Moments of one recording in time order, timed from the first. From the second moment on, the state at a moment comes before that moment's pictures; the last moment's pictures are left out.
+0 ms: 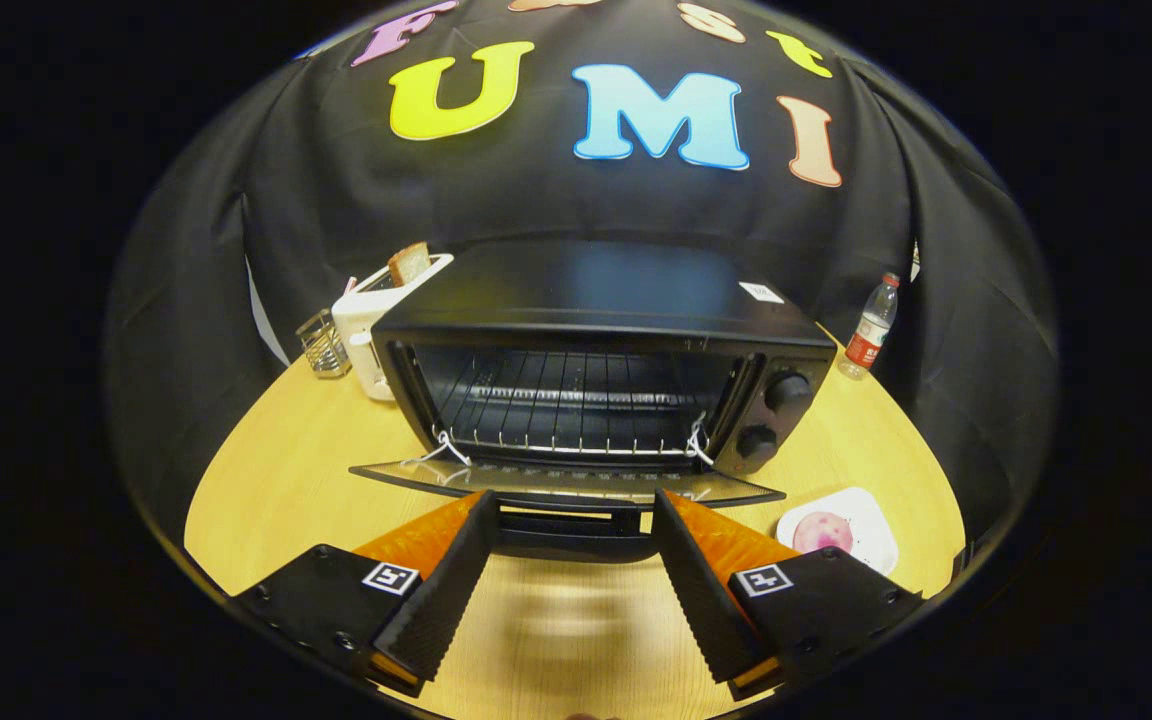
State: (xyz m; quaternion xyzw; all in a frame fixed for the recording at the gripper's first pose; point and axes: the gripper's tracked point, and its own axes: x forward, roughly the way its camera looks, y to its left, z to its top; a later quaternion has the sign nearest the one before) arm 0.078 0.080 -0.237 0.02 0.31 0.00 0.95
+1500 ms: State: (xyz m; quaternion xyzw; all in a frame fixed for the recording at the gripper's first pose) arm -0.023 -0.109 -0.221 0.00 0.40 -0.05 0.92
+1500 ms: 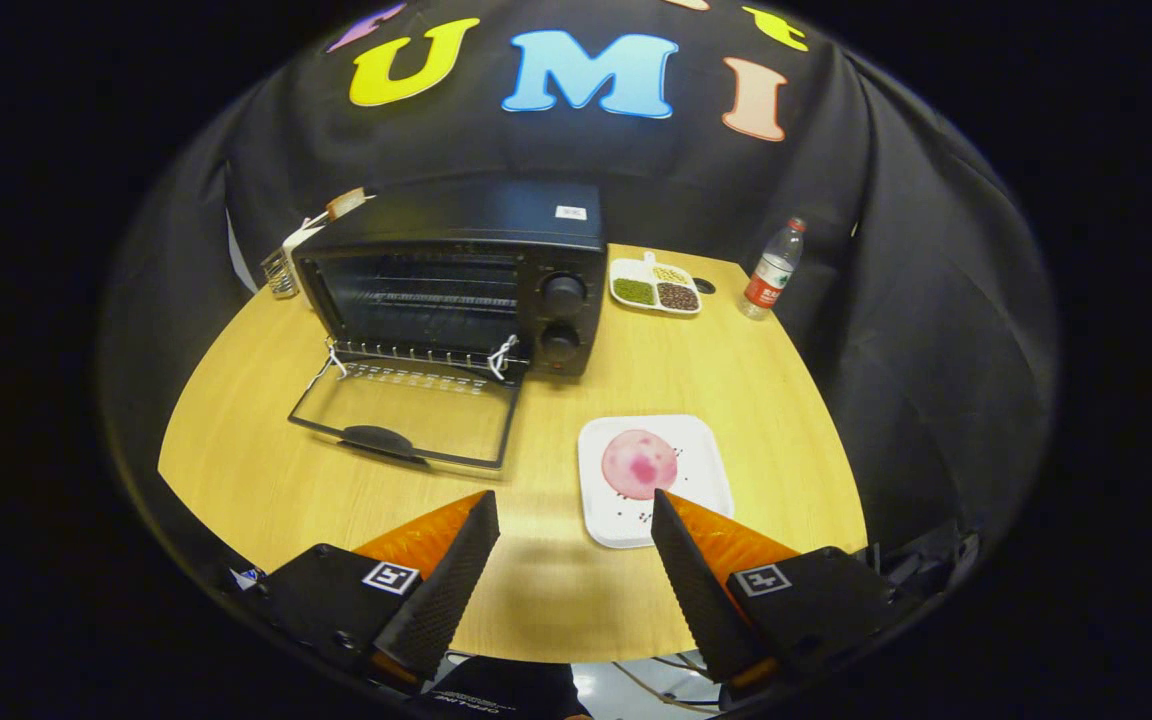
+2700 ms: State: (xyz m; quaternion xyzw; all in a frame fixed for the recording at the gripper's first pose) arm 0.035 -0.253 -0.331 0.05 0.53 0.01 0.85
